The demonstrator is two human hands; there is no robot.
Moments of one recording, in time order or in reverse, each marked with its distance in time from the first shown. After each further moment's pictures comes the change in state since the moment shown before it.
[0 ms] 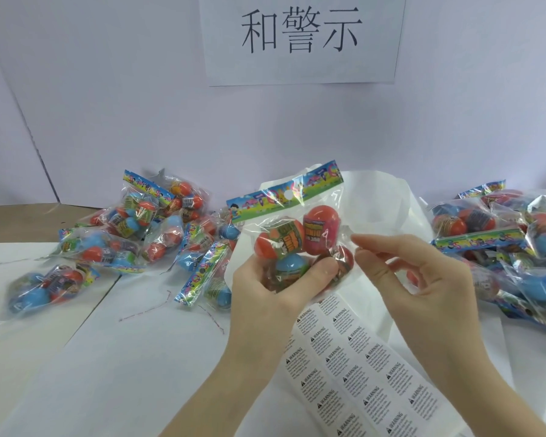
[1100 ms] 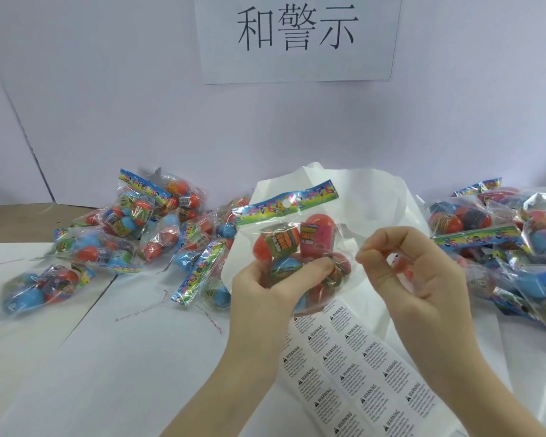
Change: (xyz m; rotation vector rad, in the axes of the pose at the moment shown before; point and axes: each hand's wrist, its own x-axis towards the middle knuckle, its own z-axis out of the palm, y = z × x) left_hand 0.001 -0.001 0.001 -0.015 0.046 -0.191; right_hand -0.003 -0.004 0.000 0.080 -0.031 0.101
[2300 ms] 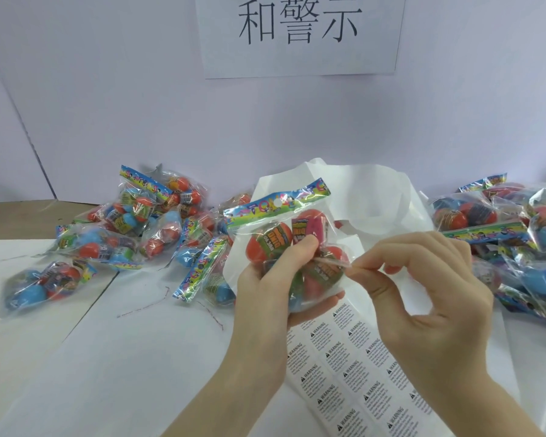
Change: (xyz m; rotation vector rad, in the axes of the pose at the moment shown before) left_hand -0.007 0.004 0.003 -0.154 -0.020 -0.107; right_hand -0.004 0.006 0.003 -0.393 0.150 -0.648
